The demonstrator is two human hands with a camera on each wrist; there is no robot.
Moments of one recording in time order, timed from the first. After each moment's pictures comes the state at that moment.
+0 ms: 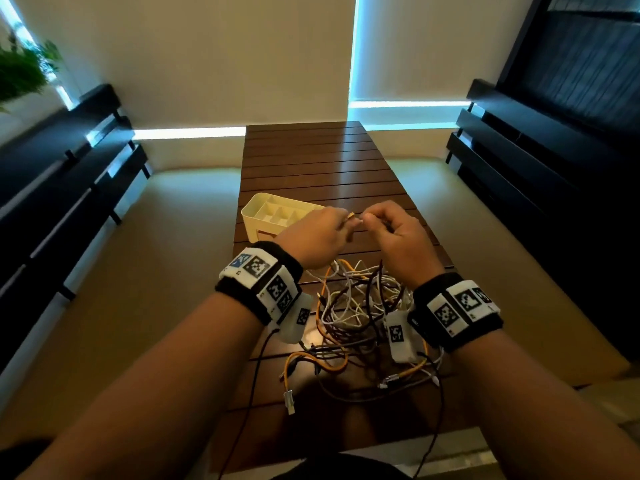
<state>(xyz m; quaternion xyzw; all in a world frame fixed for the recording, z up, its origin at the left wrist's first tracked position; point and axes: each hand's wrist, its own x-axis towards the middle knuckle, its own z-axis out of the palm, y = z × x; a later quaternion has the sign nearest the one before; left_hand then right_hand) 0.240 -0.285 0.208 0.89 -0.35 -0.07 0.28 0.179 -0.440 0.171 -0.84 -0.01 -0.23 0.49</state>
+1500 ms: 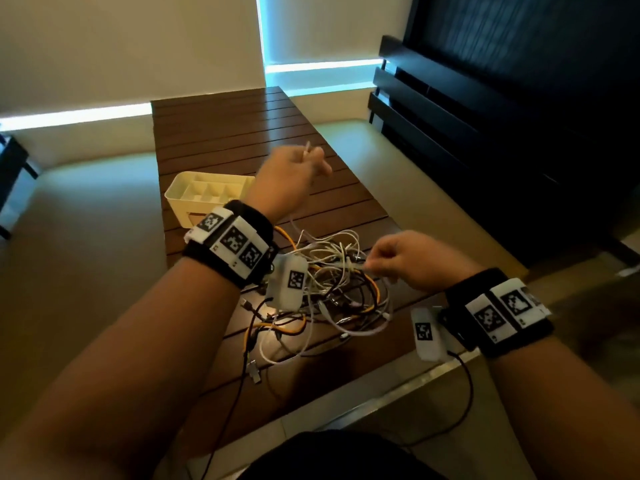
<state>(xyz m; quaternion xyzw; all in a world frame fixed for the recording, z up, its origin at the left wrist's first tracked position) 0.223 -0.325 0.215 0.78 -0.30 -0.11 0.53 0.052 -0.471 0.182 -0.93 0.14 0.10 0.33</state>
